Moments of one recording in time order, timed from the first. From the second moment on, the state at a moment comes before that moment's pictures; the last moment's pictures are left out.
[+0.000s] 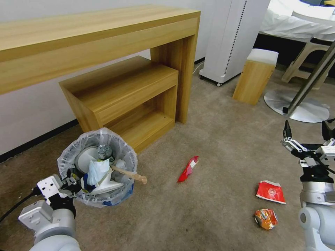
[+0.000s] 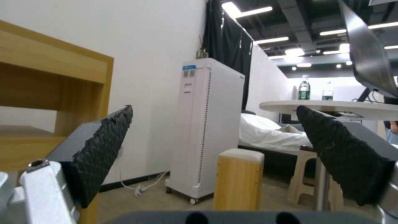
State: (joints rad) left arm 1.71 -1.50 -0.67 -2.49 -0.42 0.46 -0.51; right arm -1.41 1.33 0.97 2.03 0.34 0.31 -0.16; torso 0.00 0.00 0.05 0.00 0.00
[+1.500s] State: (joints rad) left arm 1.73 -1.52 -0.66 -2.50 -0.40 0.45 -0.51; right arm -1.40 1.33 0.94 2.01 0.30 0.32 -0.11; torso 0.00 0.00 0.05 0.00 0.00
